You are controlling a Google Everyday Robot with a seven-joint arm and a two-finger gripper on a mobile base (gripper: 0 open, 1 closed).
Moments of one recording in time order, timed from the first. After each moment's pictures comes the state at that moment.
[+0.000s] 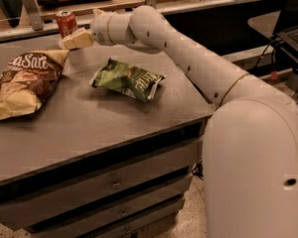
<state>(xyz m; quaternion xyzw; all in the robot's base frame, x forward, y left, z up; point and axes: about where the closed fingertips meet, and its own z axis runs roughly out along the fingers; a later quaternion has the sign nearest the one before) 0.794 0.207 0.928 -0.44 0.61 0.29 0.59</state>
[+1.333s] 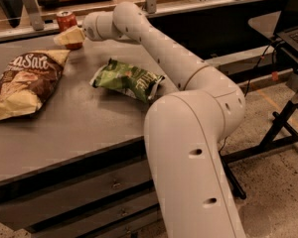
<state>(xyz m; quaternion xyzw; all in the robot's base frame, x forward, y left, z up) 0.867 0.239 0.892 -0.42 0.66 0.29 0.55</state>
